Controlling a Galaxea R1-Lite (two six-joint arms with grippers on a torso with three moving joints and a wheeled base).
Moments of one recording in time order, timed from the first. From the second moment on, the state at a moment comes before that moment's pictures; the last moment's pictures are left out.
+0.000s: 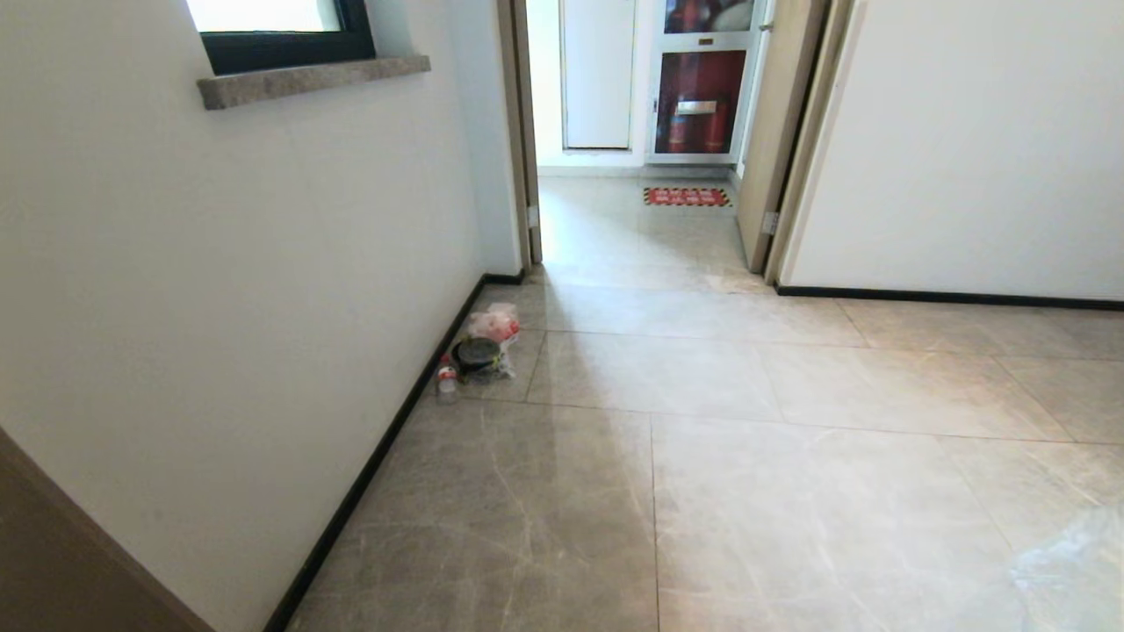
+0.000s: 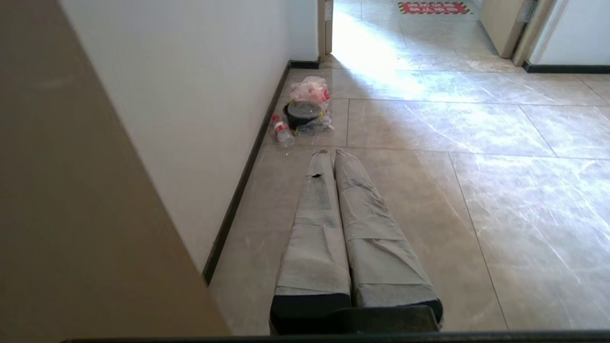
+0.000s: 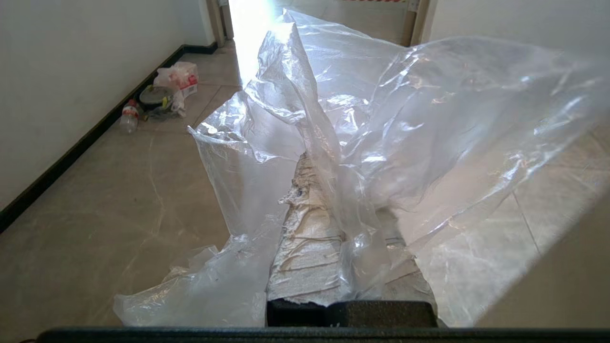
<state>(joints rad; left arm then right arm) 0.00 0.00 0.00 0.00 0.00 0.00 0.00 0.00 0.00 0.00 0.00 -0.03</state>
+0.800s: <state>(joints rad) 0.00 0.00 0.00 0.00 0.00 0.00 0.00 0.00 0.00 0.00 0.00 -0.03</state>
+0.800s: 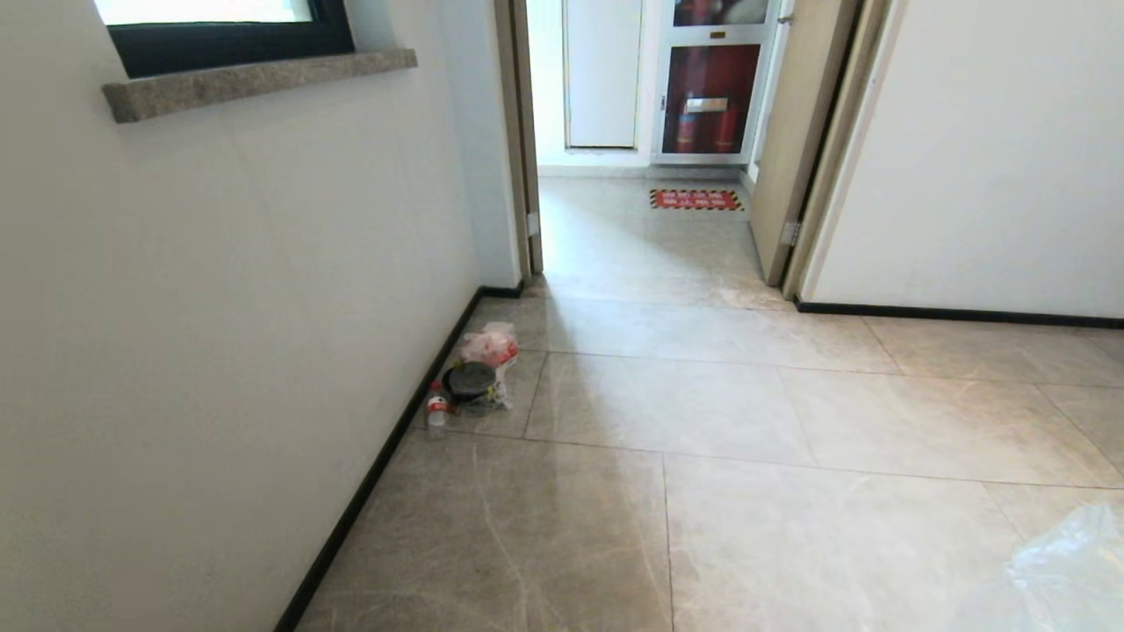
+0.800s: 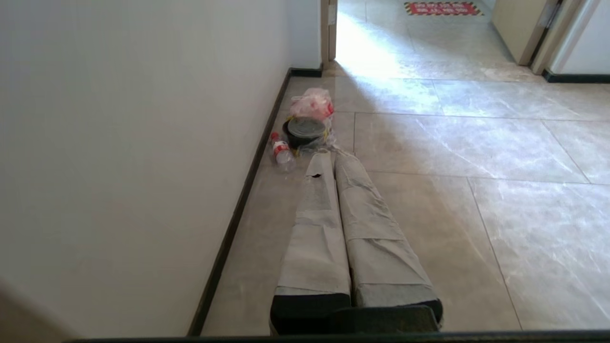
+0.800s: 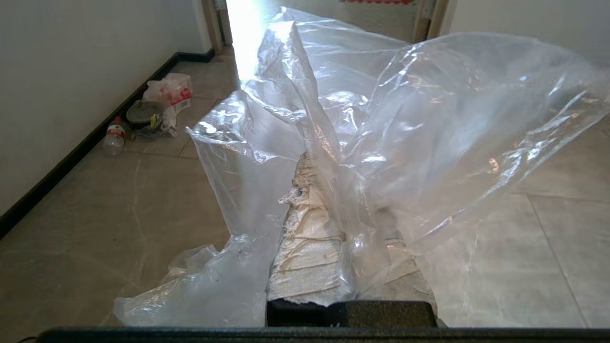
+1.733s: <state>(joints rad) 0.00 0.00 0.00 0.00 0.00 0.00 0.00 0.00 0.00 0.00 0.00 -0.03</state>
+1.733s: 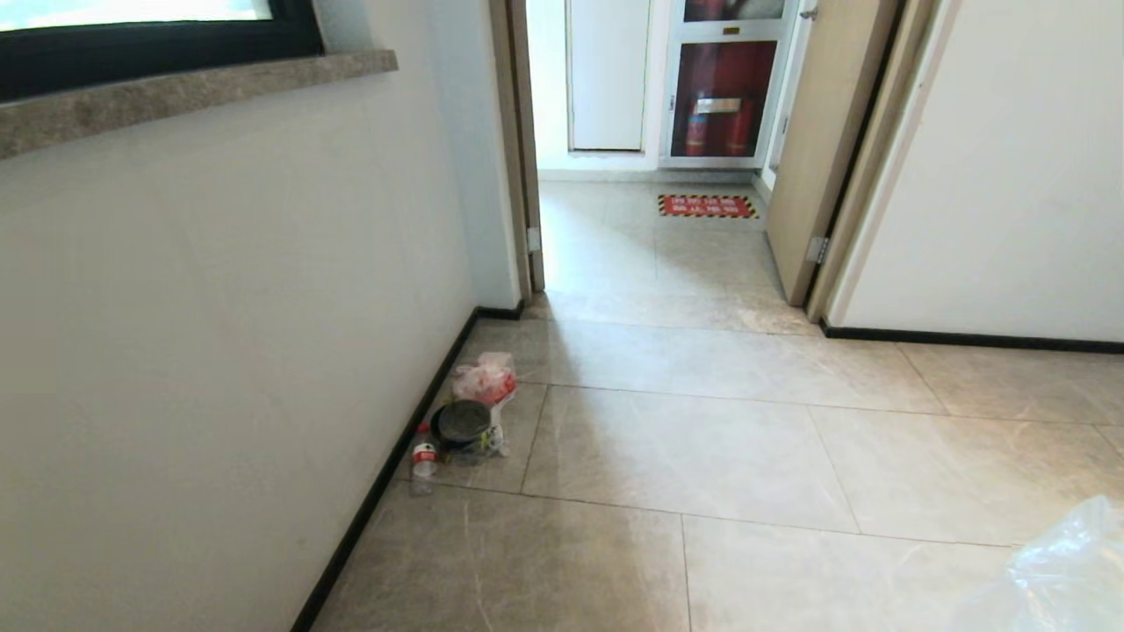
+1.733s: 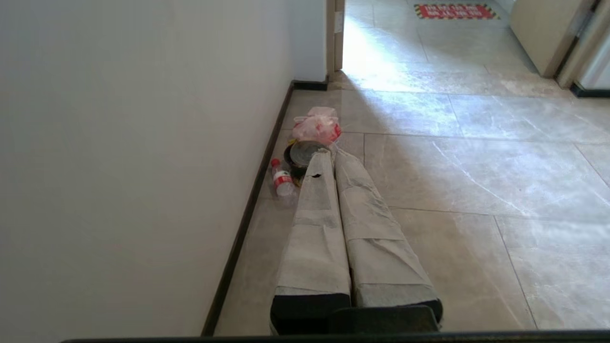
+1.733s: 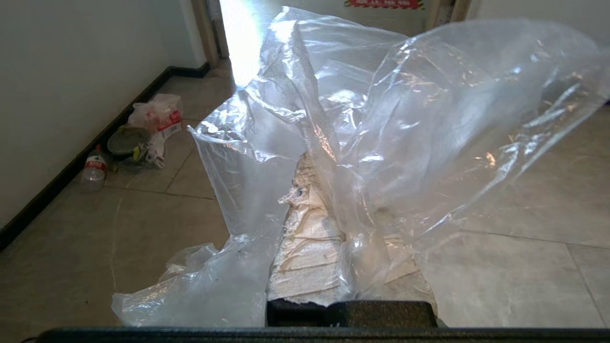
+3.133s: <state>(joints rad) 0.00 0.00 0.00 0.00 0.00 0.00 0.00 0.00 0.00 0.00 0.00 -0.04</state>
